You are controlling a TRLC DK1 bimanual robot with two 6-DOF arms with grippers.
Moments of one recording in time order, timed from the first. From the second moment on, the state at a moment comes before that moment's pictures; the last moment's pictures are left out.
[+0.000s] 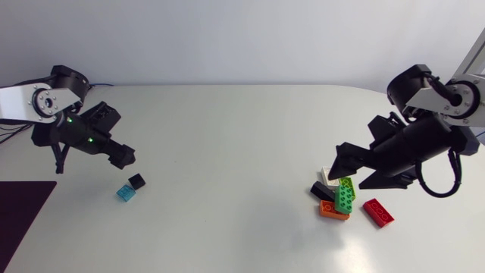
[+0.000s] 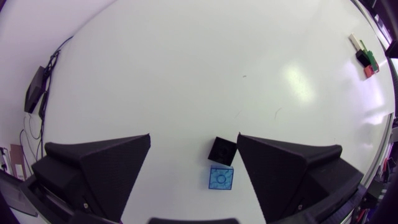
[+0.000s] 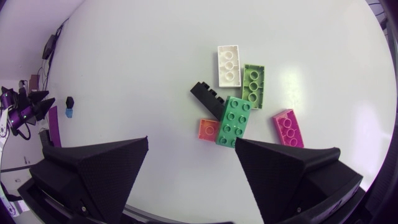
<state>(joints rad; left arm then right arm) 0.07 1.58 1.04 -0.54 0.07 0.54 0.07 1.35 0.99 -0.88 -0.29 0.22</state>
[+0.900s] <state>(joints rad) 0.13 1.00 0.95 -0.56 -0.04 0.39 -0.03 0.91 1.09 -0.97 -0.14 0.21</state>
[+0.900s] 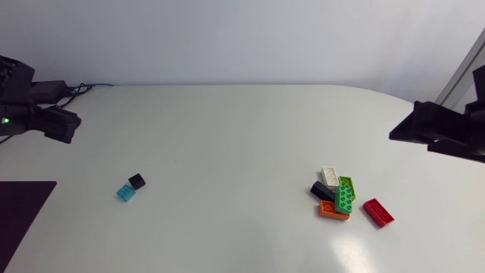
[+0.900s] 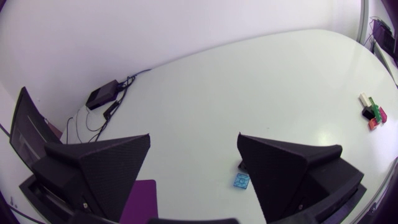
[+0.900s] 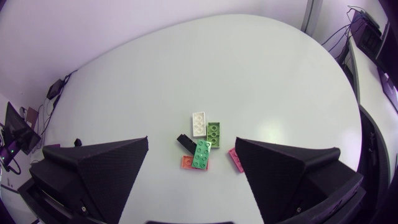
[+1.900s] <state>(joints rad) 0.15 0.19 0.56 -0.61 -0.03 0.25 0.02 0.13 0.58 -0.68 0.01 0.05</state>
